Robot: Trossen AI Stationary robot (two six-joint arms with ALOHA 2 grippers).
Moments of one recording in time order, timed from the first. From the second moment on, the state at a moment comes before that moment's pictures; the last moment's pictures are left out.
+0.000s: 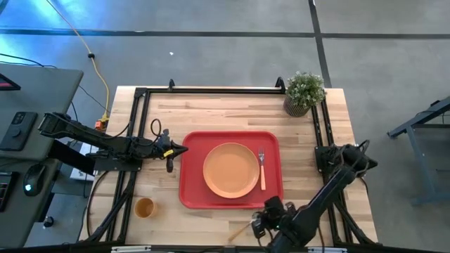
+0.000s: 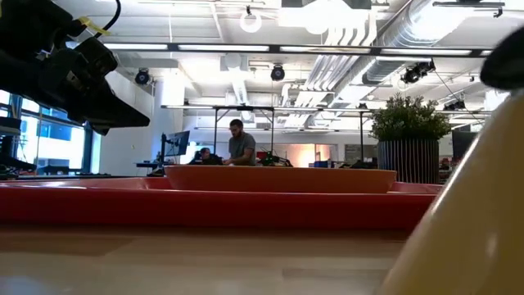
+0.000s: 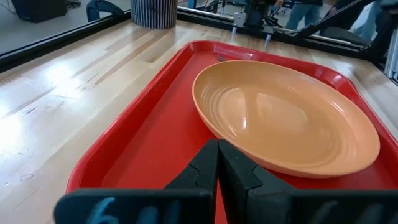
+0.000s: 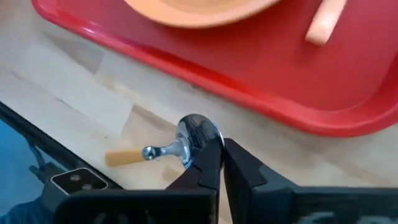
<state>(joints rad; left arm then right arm) -0.18 0.73 0.01 0.41 -0.37 -0.26 0.84 1.97 1.62 -1.07 0.49 1.97</state>
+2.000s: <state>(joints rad) -0.18 0.73 0.01 0.31 -0.40 -0.24 -0.14 1.80 1.17 -1.01 0.03 0.52</state>
